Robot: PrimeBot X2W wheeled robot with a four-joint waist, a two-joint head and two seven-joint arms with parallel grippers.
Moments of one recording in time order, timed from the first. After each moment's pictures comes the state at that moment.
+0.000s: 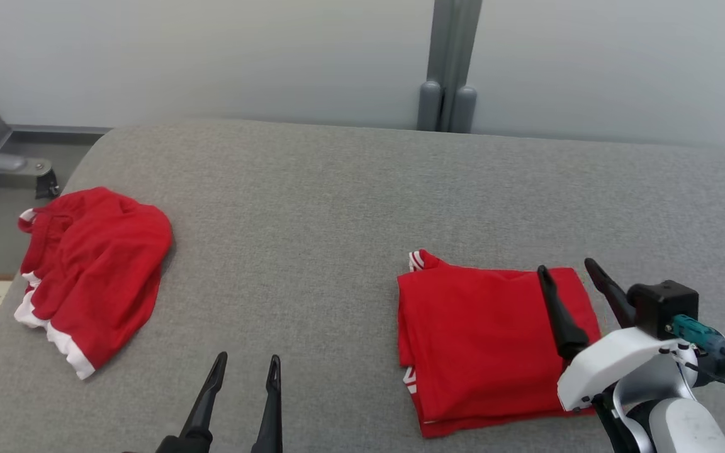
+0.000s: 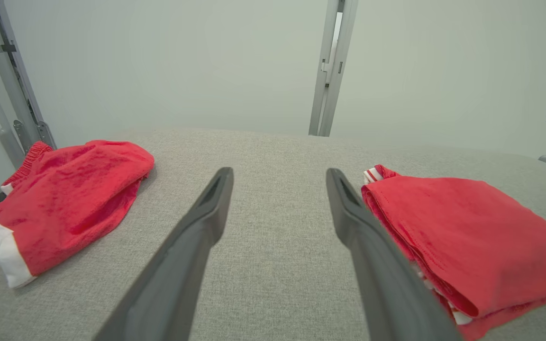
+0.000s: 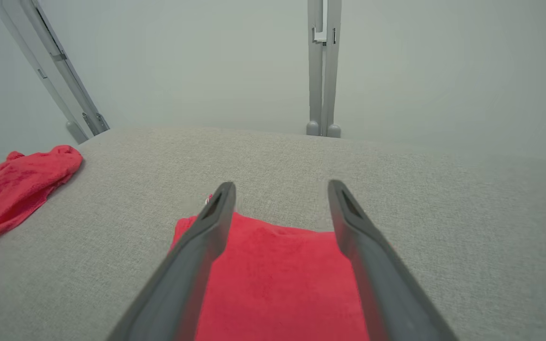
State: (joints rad) left arm 0.21 0.05 -0.27 -0.02 -0.16 0.01 -0.26; right arm -0.02 -0.05 0.04 -0.03 0.15 0.13 0.14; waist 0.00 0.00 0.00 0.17
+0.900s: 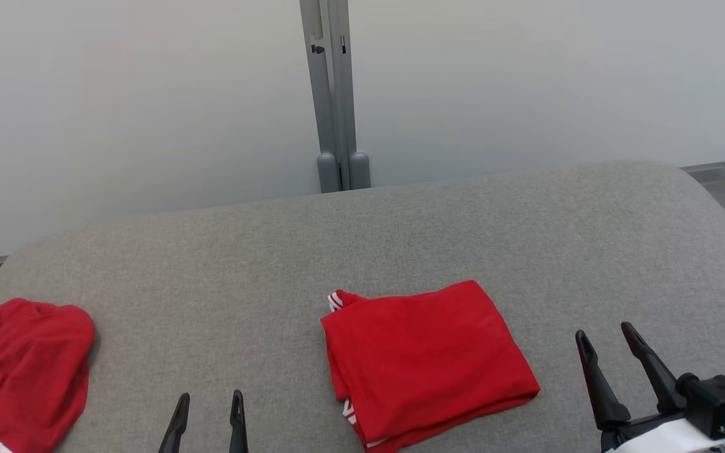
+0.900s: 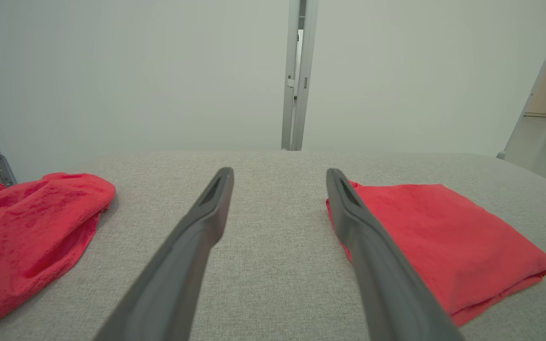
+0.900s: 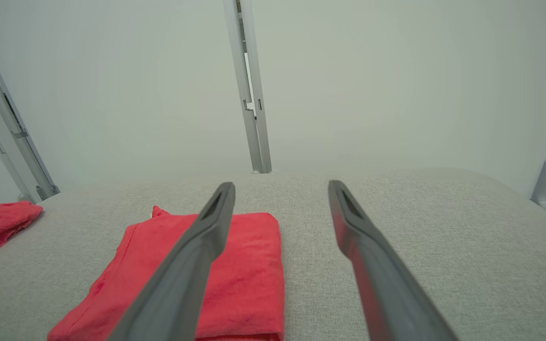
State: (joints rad) left arm 0.30 0.05 -0.18 -0.02 -0.18 0.05 -0.26; right arm 0.14 -0.24 0.13 0.07 0.32 0.13 -0.26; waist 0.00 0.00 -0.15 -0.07
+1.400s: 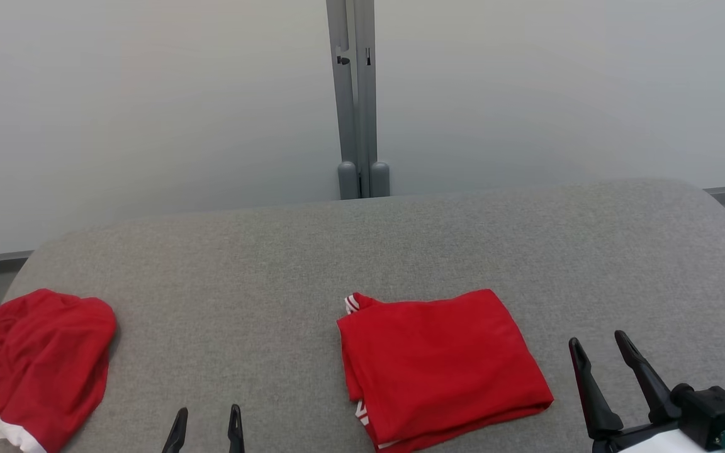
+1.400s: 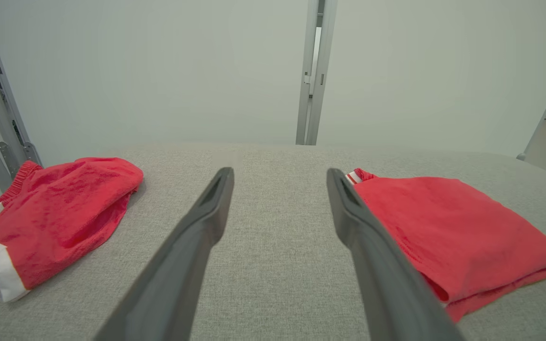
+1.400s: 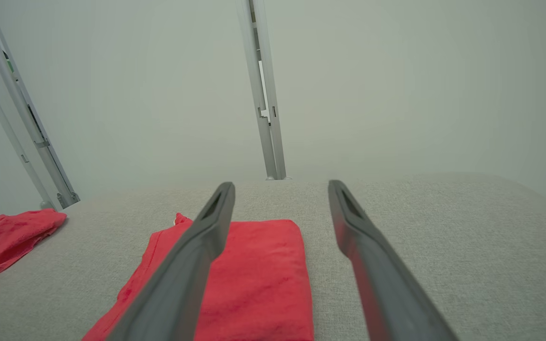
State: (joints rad) left arm 0.33 0.05 -0.17 -0.01 -0.18 0.04 -0.26; right arm 0.19 -0.20 0.12 0.03 0.32 0.13 -0.26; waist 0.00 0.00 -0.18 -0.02
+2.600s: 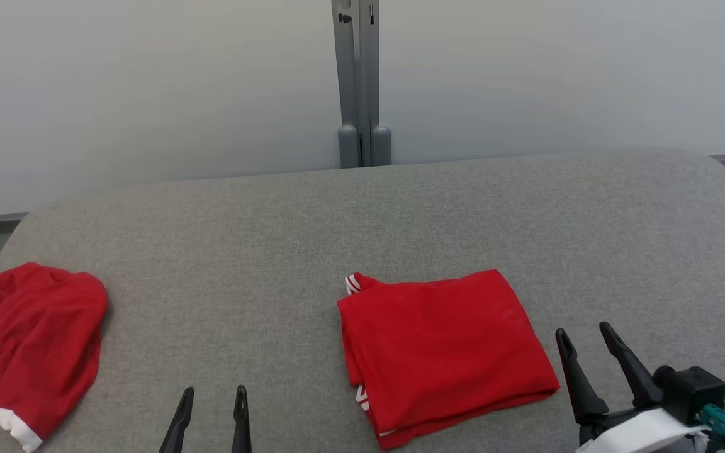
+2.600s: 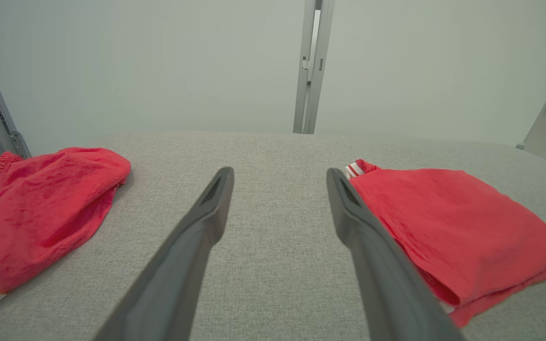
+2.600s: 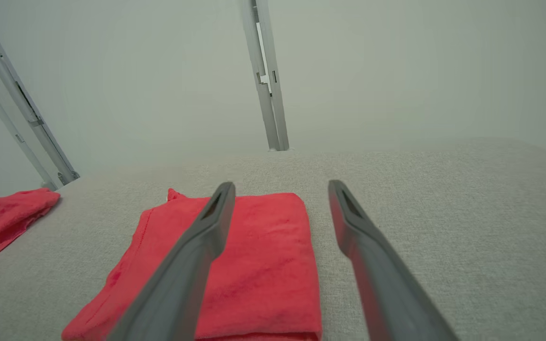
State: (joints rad) left arm 0.28 0.05 -0.18 0.00 -0.17 0.03 -0.26; right arm 0.11 -0.21 0.16 0.12 0.36 0.13 -0.26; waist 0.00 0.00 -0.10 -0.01
